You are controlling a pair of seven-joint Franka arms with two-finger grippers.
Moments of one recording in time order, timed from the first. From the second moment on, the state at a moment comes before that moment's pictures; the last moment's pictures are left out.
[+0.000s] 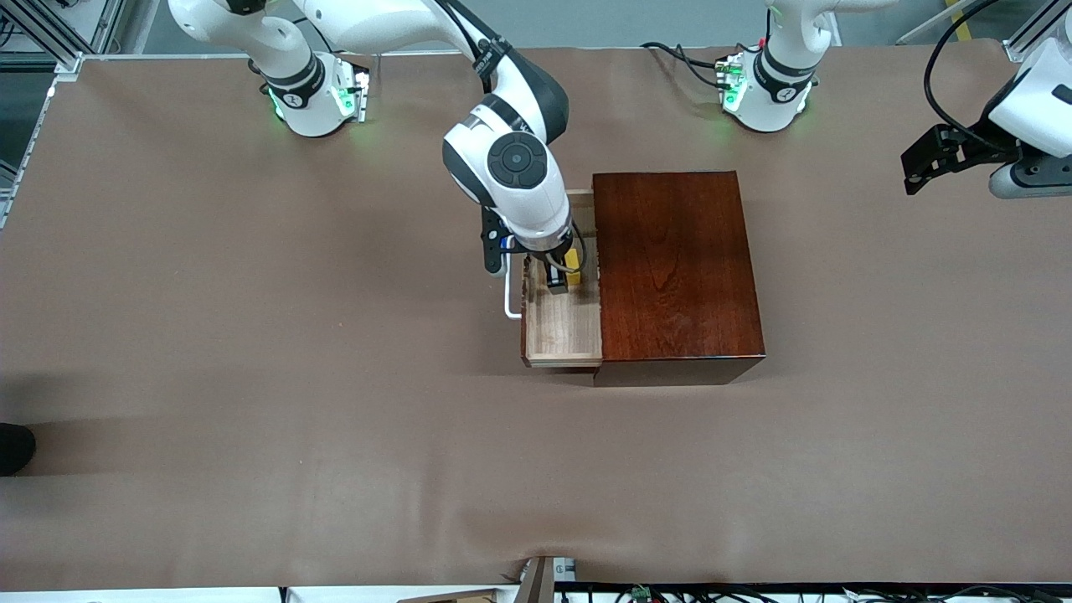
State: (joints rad) left arm -0.02 -0.05 -0.12 -1.52 0.09 1.45 -0.11; right arm 0.81 0.62 -0.01 -1.38 0.17 2.07 2.21
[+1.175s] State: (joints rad) left arm -0.01 -0.05 -0.12 -1.52 0.09 1.45 -0.11; right arm 0.59 0.52 -0.01 -1.14 0.17 1.68 1.92
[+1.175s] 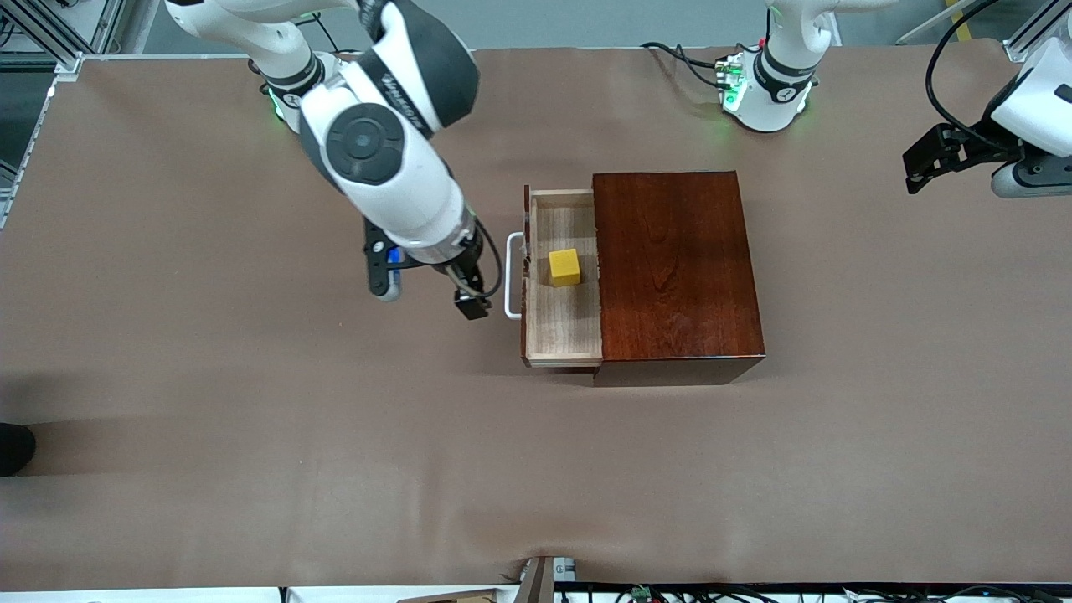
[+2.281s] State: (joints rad) left arm 0.00 -0.05 -0.12 -1.52 0.09 1.45 -0.11; right arm 0.29 0.39 -0.01 -1.09 0.21 1.34 1.21
